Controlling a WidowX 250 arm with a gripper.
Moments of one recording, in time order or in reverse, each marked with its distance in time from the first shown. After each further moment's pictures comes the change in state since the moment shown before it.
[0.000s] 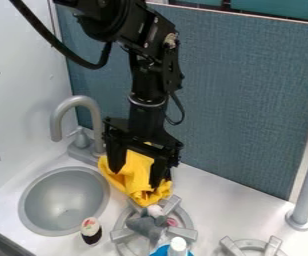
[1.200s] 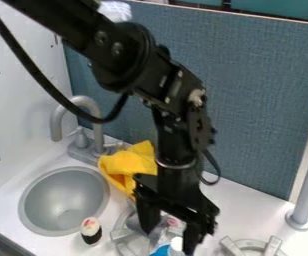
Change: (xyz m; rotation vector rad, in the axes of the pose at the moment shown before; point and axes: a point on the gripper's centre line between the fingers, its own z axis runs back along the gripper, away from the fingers) arm -0.049 -0.075 -0.025 -0.155 -0.007 -0.215
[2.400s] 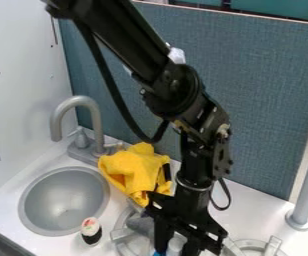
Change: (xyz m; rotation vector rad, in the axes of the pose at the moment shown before) arm 0.017 0.007 -0.041 0.093 0.149 0.040
